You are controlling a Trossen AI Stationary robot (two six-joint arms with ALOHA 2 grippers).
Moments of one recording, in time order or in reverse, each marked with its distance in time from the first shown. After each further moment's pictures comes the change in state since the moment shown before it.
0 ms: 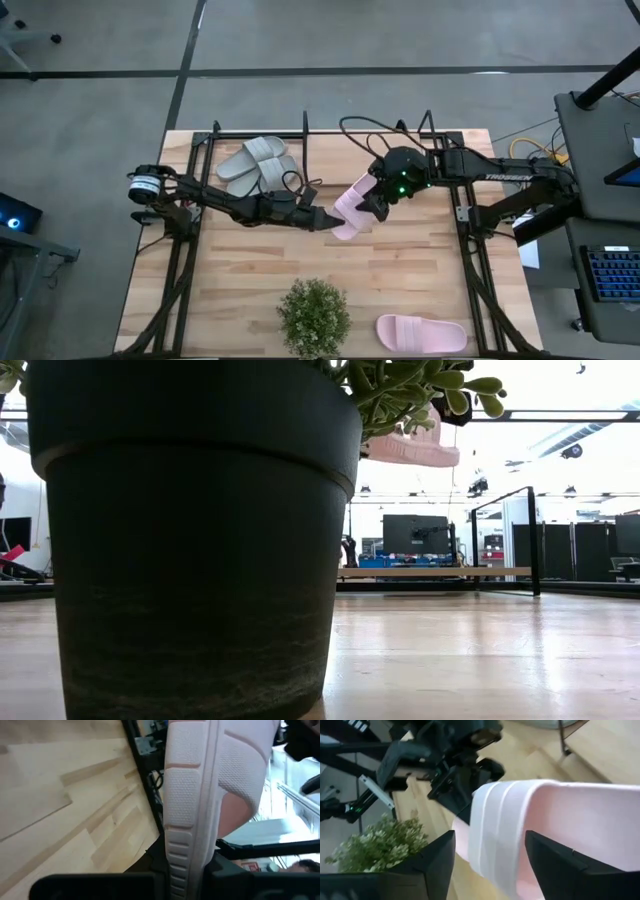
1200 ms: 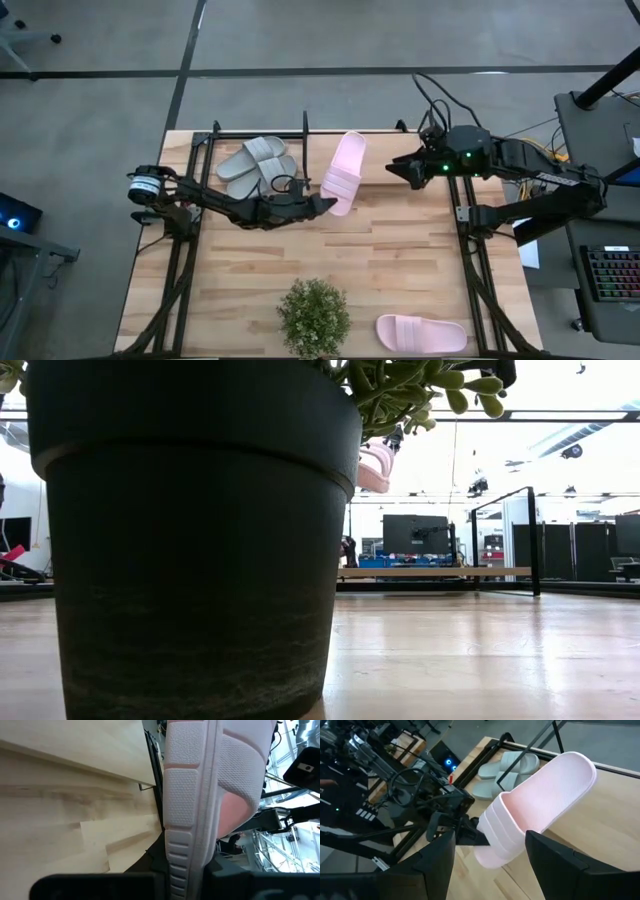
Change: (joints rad) left arm -0.018 0.000 -0.024 -0.004 -0.444 -0.051; right arm -0.052 -0.316 -0.015 -0.022 0.263 0.100
